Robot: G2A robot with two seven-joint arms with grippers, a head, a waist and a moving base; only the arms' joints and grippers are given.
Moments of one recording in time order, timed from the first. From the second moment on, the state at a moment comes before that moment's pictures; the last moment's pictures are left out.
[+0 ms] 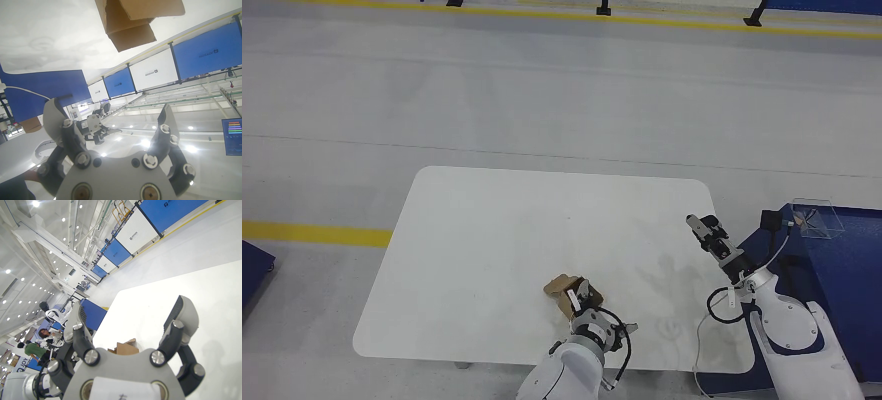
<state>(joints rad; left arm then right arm) 1.41 -1.62 -0.77 -1.91 -1.17 0.10 0.90 -1.39 -1.03 1.63 -1.60 -0.13 -0.43 0.37</state>
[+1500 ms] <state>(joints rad) 1.41 -1.64 -0.75 -1.69 -0.19 1.01 0.81 -1.29 -1.09 1.17 -1.53 -0.70 -0.17 0.50</state>
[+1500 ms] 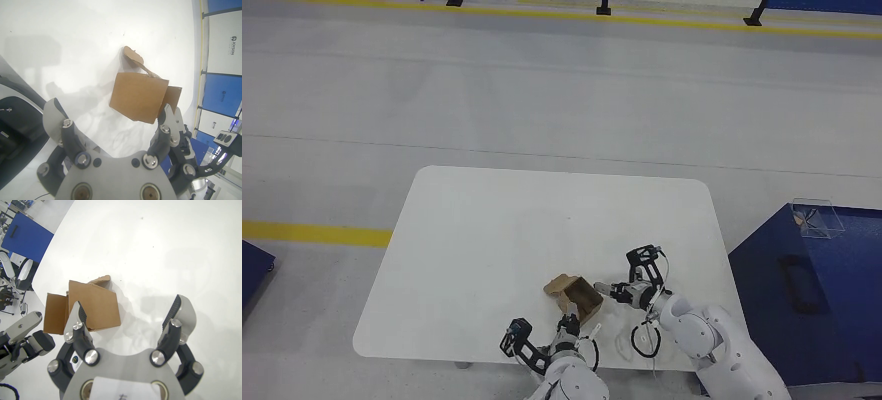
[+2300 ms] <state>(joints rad) 1.45 -1.64 -0.81 -1.72 -0.14 1.01 0.81 -1.22 -1.12 1.11 -1.44 -0.73 -0.17 0.48</state>
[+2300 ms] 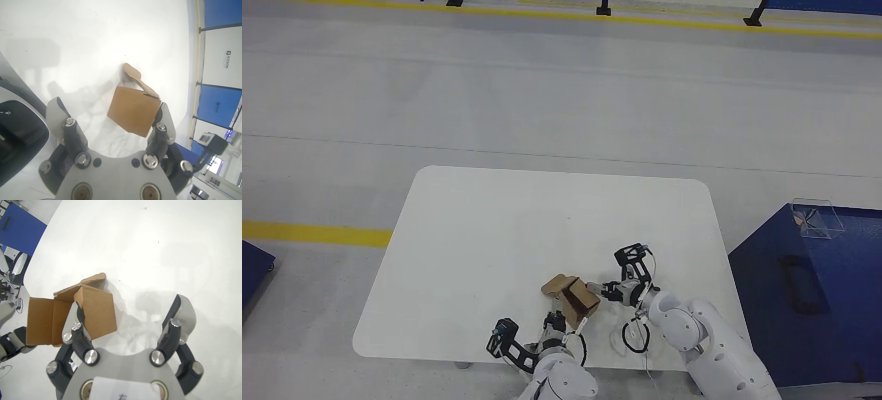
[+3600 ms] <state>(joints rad) 1.37 -1.69 -0.79 -1.70 -0.18 0.88 0.93 -1.35 -1.07 1.31 -1.47 -0.65 -0.40 0.63</state>
